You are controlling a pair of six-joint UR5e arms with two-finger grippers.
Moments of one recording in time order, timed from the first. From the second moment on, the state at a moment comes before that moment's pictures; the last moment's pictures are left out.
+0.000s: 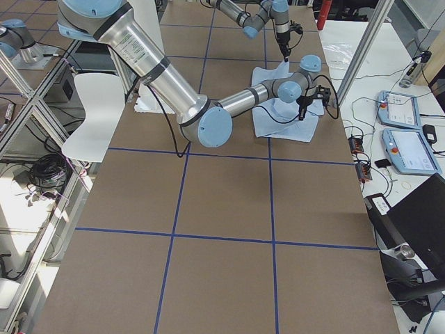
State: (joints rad) left arm -0.91 -2.29 -1.24 -2.06 -1.99 -1.30; right arm 0.98 -0.74 1.09 -1.23 2.13 1.07
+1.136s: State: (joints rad) left arm -0.93 -2.32 -1.16 -2.12 -1.97 -1.31; right arm 0.97 -0.74 1.04 -1.13 2.12 1.07
